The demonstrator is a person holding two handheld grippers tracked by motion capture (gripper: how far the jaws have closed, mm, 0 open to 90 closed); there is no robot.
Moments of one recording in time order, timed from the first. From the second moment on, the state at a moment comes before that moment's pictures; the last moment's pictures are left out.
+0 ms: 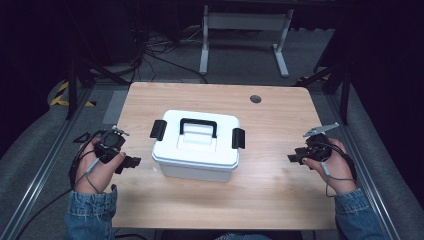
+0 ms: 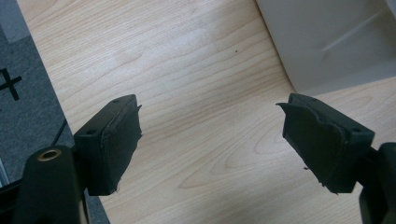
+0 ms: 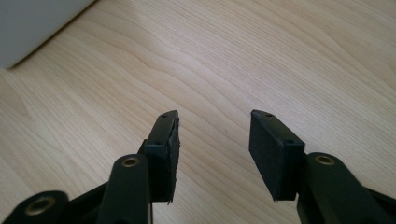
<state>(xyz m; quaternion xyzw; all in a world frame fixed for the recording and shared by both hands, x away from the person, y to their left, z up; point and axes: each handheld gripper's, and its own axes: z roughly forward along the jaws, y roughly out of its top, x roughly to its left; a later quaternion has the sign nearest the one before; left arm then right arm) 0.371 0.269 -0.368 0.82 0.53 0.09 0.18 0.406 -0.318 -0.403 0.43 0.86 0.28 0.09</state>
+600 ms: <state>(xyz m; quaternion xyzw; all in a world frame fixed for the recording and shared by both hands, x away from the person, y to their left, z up) 0.372 0.268 -0.367 0.83 0.52 0.09 0.19 0.411 -0.292 -0.393 0.38 0.86 0.32 0.07</state>
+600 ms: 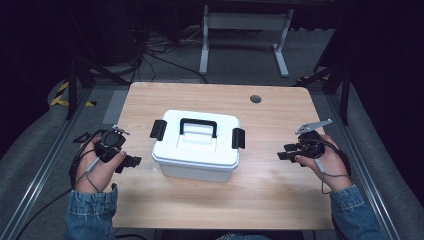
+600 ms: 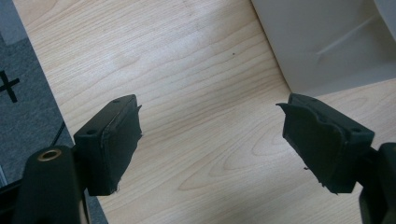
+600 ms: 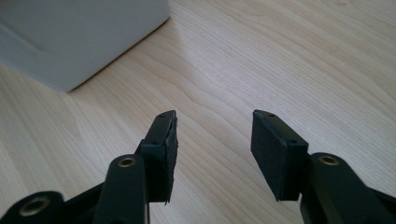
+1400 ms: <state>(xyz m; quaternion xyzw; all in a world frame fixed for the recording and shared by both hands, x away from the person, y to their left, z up) 0.375 0.267 -0.368 0.83 0.51 0.08 0.18 0.427 -0.223 -0.317 0.28 0.89 0.35 0.08</state>
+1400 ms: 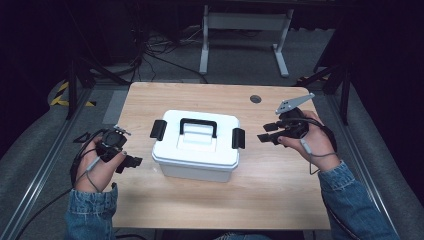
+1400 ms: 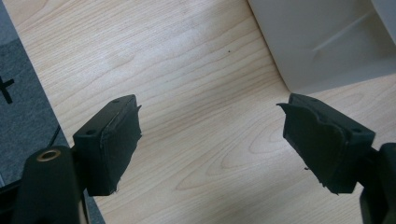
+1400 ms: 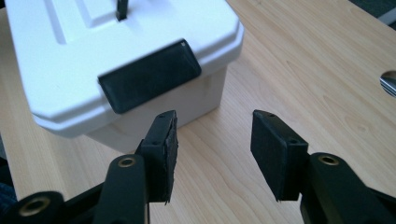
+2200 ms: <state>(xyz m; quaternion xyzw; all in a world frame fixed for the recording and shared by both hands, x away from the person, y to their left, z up) 0.379 0.267 -0.366 0.83 0.52 0.08 0.18 0.450 -0.152 -0.288 0.22 0.89 0.38 0.05</state>
